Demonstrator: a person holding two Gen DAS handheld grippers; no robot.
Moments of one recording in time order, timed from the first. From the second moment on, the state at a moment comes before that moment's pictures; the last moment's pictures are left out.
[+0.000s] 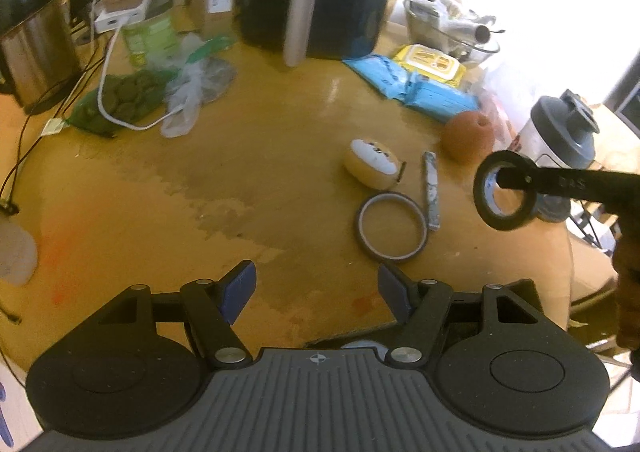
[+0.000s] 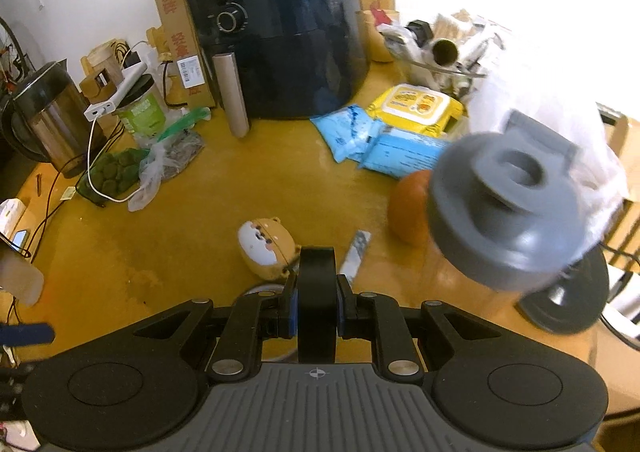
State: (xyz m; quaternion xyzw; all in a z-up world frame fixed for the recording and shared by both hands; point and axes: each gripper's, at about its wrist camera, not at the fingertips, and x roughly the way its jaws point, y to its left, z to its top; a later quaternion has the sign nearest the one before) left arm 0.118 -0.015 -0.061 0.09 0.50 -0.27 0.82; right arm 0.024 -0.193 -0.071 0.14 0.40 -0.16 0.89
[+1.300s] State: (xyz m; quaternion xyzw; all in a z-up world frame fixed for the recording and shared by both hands) left arm 0.164 -0.123 -0.165 0.20 0.53 -0.28 0.77; right arm -0.091 -0.237 -0.059 0.22 0.38 -0.22 0.87
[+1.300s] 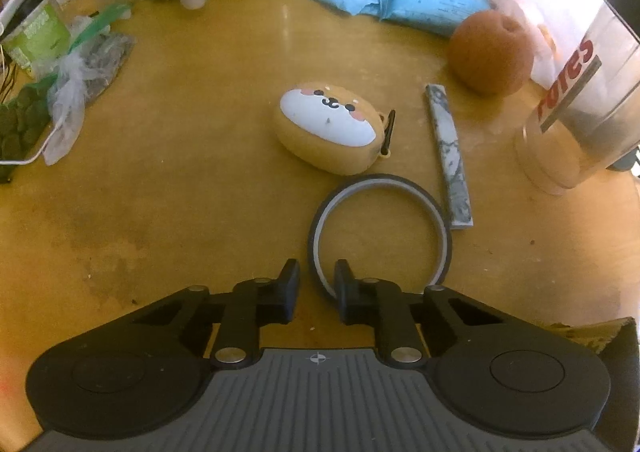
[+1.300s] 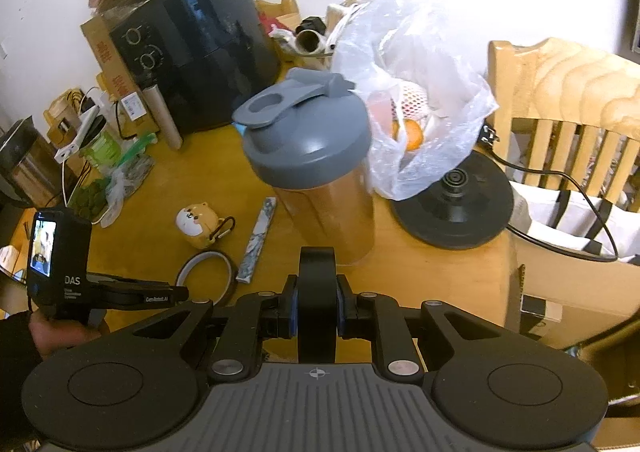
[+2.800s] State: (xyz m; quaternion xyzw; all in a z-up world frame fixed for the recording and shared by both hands) left arm 0.121 -0.061 -0.072 0.13 0.49 -0.28 0.81; right arm -0.092 -0.192 -0.066 0.22 0.40 -0.14 0.88
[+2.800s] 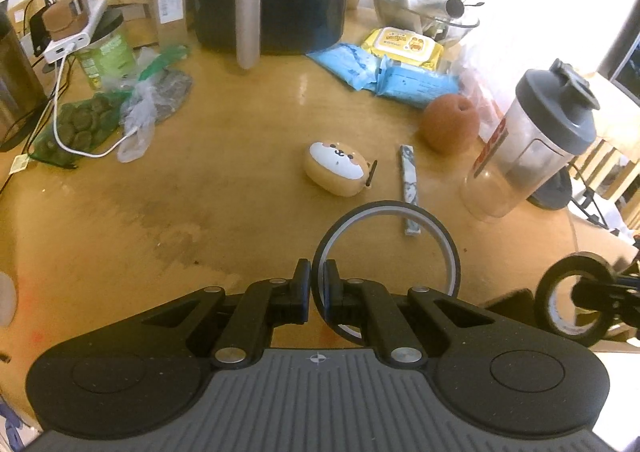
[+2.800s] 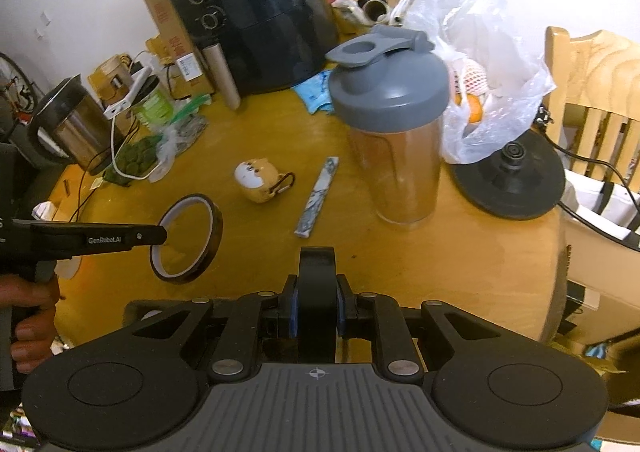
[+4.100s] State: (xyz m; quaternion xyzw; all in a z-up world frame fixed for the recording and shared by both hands) left arm 0.035 -0.002 -0.077 0.10 0.52 -0.24 0.81; right arm -0.102 -0.149 -0.080 0.18 0.44 -0.07 0.87
